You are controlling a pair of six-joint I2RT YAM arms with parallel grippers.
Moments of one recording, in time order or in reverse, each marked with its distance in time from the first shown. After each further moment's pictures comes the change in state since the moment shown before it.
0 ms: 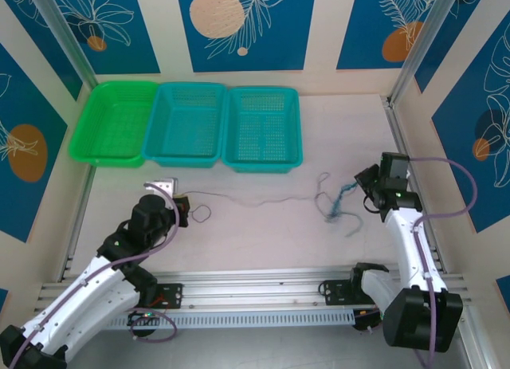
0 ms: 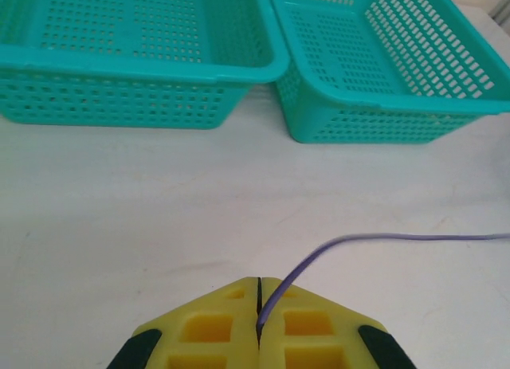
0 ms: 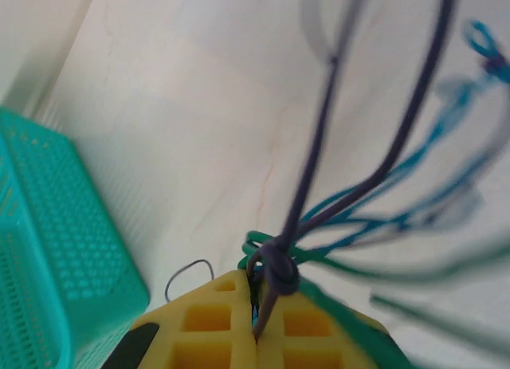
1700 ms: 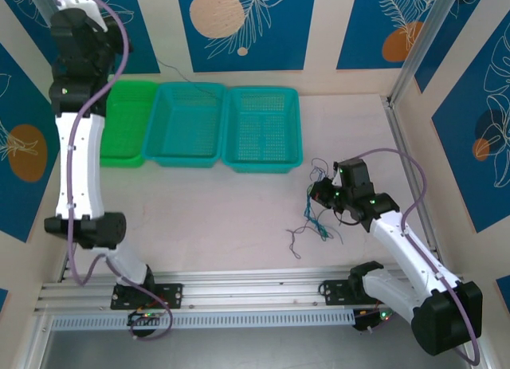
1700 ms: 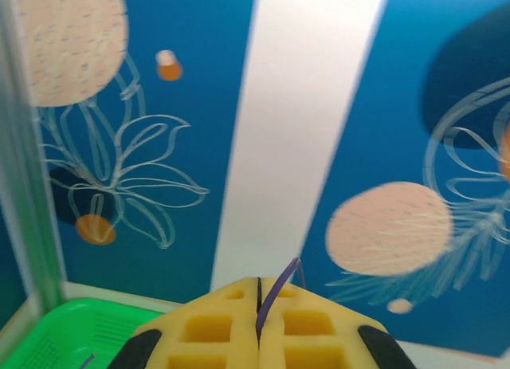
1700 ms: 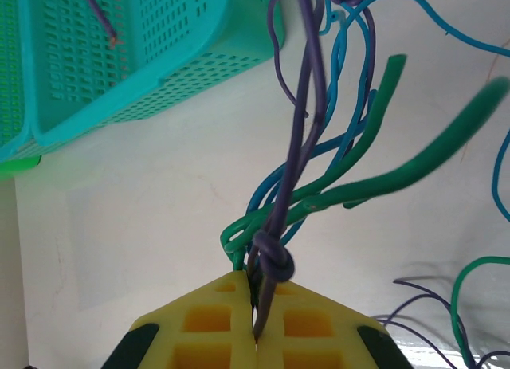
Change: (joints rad) left arm 0.567 1.191 1.916 -0.270 0.105 0.195; right arm 0.451 -0.013 -0.040 0.001 -0.240 -0.080
